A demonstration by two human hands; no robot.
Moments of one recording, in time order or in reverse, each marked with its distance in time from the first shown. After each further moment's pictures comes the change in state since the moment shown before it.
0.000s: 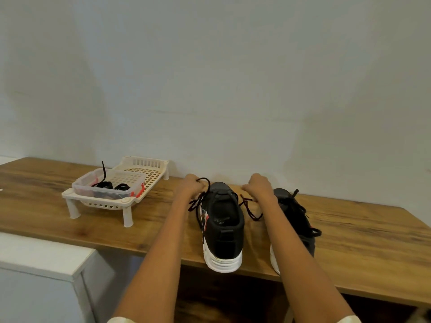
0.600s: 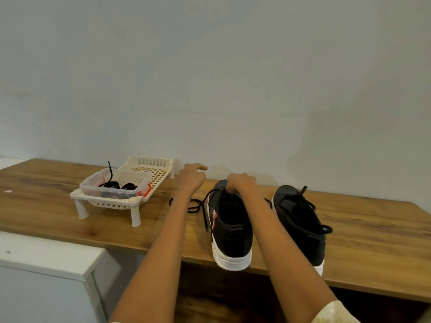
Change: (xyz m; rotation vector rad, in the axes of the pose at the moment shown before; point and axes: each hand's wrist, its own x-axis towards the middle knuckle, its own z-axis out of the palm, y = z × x) left_hand 0.003 -0.001 -0.016 -0.046 0.193 0.197; right_hand -0.017 -0.068 0.009 -0.402 -0.267 -0.110
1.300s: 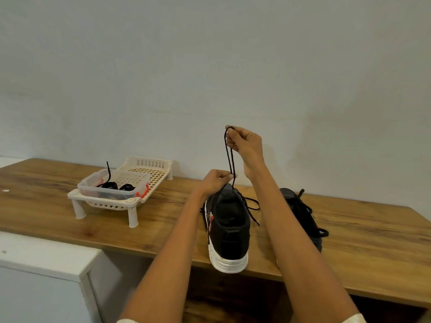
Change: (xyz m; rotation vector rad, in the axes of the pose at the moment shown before) left_hand -0.025 0.044 0.025 -0.248 -0.358 0.091; right_hand -0.014 0.006 -0.058 1.587 0.544 -0.395
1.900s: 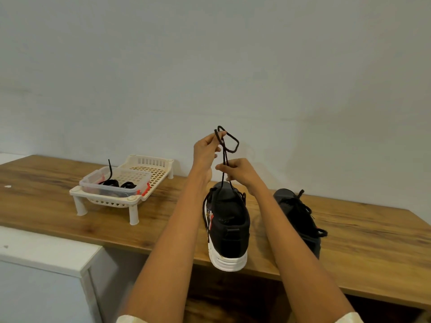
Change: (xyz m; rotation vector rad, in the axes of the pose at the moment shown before) left_hand 0.005 0.043 -0.023 -0.608 0.436 0.185; right_hand -0.016 0.040 -0.014 -0.595 -0.274 0.202
